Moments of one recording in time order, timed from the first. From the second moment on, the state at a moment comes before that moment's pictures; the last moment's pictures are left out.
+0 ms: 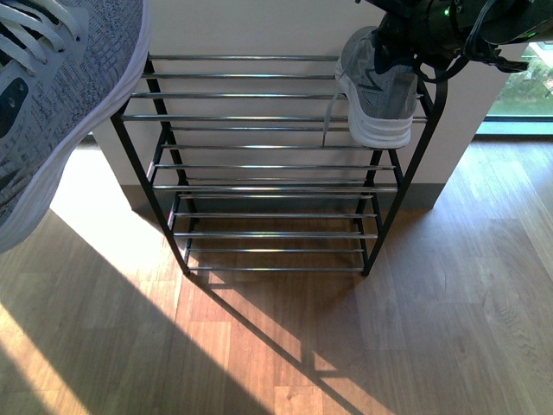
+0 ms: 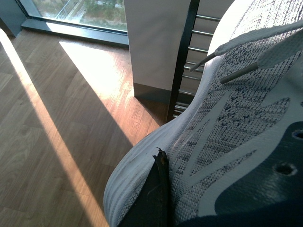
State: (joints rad) left arm -0.30 1.26 0.44 0.33 -0.42 -0.29; right arm 0.25 2.36 1.58 0.39 0.22 0.50
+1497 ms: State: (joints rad) left arm -0.30 1.26 0.44 0.33 -0.41 -0.29; right arm 0.00 0.78 0.14 0.63 0.00 0.02
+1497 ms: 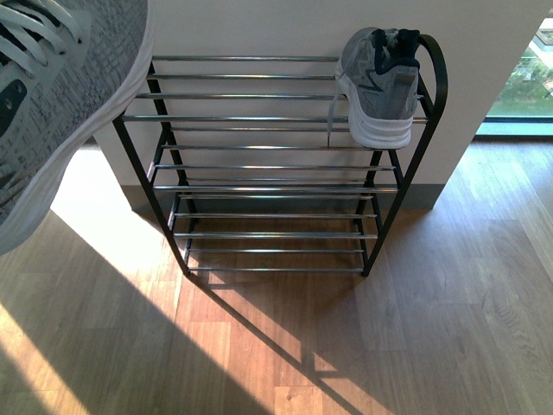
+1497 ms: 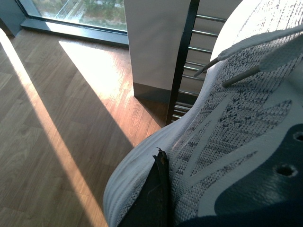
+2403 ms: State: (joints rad) left arm -0.30 1.26 0.44 0.33 -0.42 -0.29; right arm 0.00 0.38 0.02 0.38 0.00 0.00
